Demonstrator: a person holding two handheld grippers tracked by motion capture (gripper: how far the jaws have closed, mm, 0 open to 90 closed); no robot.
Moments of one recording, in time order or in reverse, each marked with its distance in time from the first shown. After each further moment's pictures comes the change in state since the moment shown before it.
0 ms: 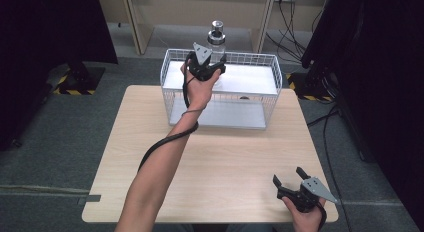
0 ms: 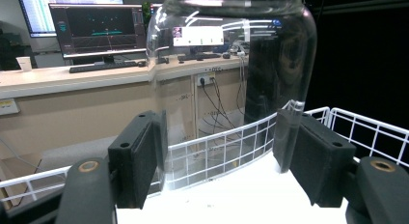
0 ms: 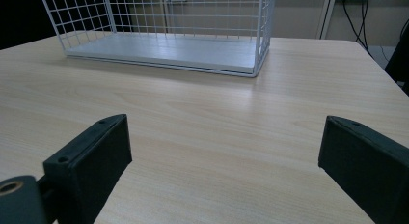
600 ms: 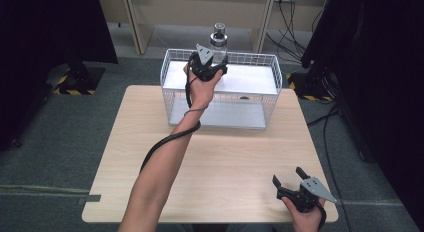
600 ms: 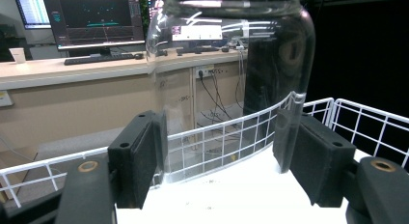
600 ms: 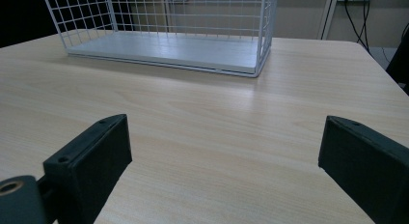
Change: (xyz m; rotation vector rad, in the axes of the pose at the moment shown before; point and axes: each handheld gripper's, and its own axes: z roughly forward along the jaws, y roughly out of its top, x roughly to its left) left arm 0.002 -0.007 0.010 0.021 -0.007 -0.012; right arm 0.001 0.000 0.000 0.002 0.003 -0.011
